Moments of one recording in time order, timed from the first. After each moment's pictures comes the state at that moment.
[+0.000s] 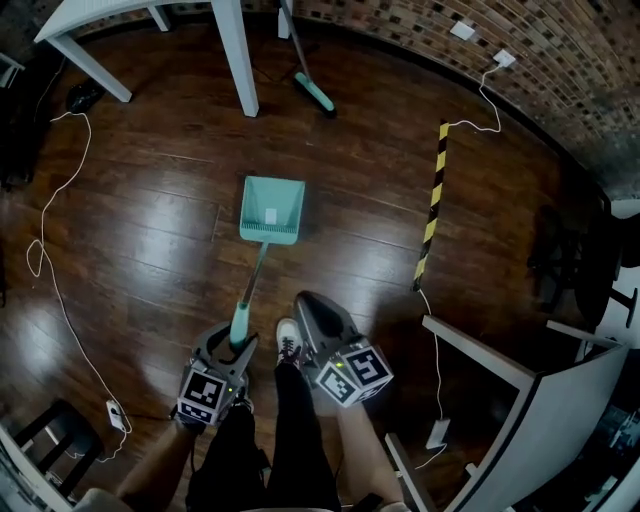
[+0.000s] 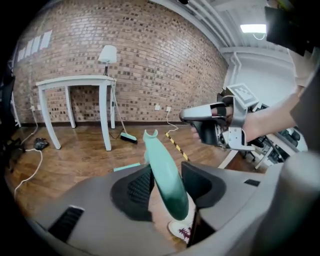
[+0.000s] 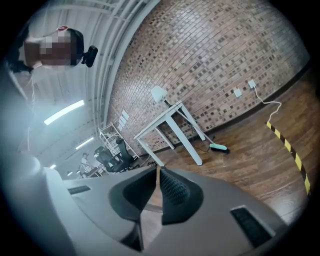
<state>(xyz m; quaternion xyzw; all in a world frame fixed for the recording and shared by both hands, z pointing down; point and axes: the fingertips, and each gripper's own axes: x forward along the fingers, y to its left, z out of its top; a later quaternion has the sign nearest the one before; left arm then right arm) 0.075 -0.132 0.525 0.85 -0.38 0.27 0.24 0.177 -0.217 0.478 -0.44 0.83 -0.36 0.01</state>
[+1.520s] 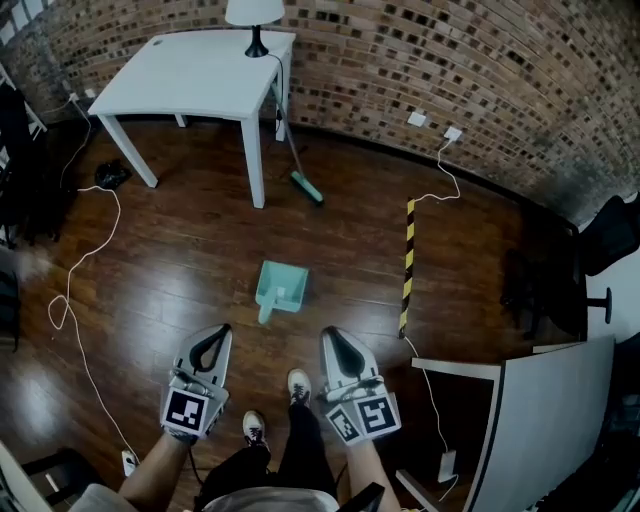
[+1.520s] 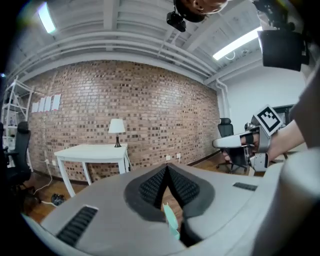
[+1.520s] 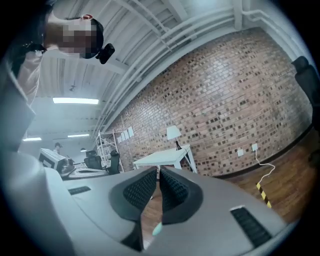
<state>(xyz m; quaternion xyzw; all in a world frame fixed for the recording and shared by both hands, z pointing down) -0.002 -0.165 0.219 0.88 -0.46 0.12 0.03 0.174 -0.168 0.211 -0.53 0.83 -0.15 0.05</state>
